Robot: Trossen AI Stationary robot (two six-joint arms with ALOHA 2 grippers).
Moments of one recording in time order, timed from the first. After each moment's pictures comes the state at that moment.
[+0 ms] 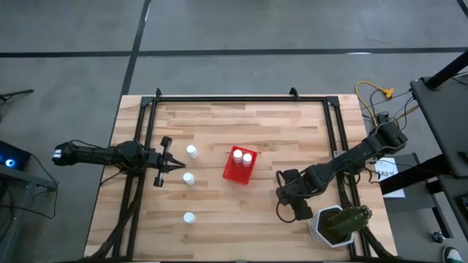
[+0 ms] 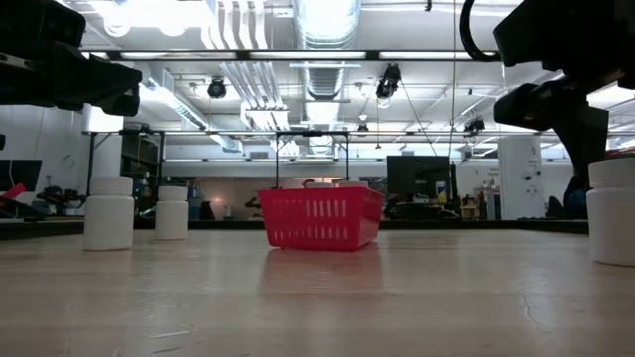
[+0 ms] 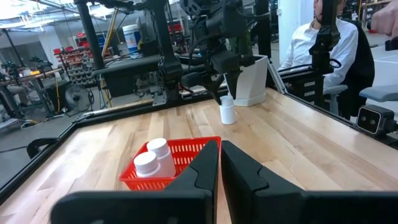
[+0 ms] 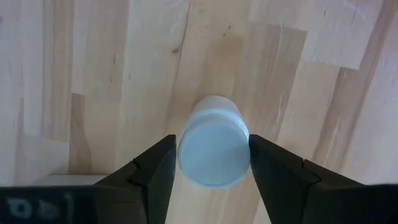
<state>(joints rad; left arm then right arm) -0.08 0.15 0.03 0.07 0.07 0.16 0.46 1.55 0.99 -0.83 -0.08 0.32</state>
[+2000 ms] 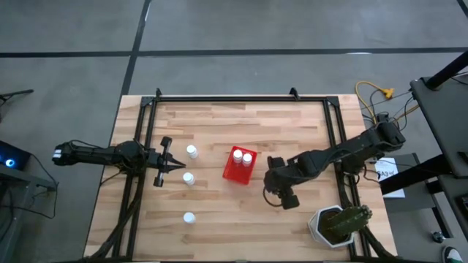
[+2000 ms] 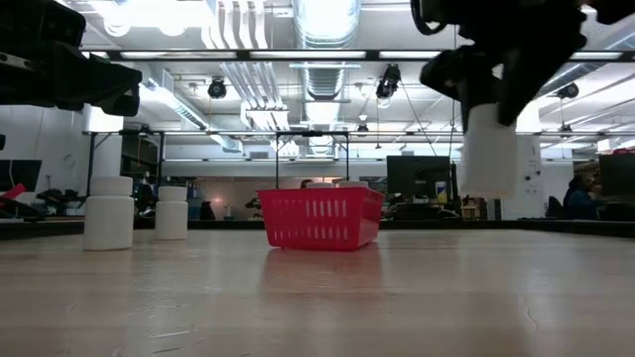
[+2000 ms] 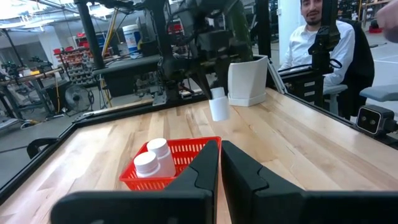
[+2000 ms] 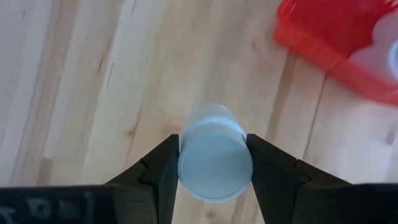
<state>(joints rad) -0.08 0.15 0.03 0.07 0.07 0.16 0.30 1.56 1.15 -0.79 -0.02 0.08</state>
